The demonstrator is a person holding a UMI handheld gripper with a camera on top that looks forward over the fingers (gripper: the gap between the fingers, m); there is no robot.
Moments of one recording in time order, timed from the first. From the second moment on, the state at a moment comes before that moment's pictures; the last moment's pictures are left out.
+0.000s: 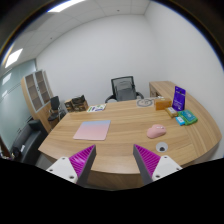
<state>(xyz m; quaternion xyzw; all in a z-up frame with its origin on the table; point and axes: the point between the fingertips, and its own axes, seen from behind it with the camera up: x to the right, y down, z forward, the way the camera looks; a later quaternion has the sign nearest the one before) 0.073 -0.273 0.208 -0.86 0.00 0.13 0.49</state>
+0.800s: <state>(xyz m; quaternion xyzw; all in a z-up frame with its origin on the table) 0.229 -0.062 0.000 -0.90 0.07 0.06 0.43</state>
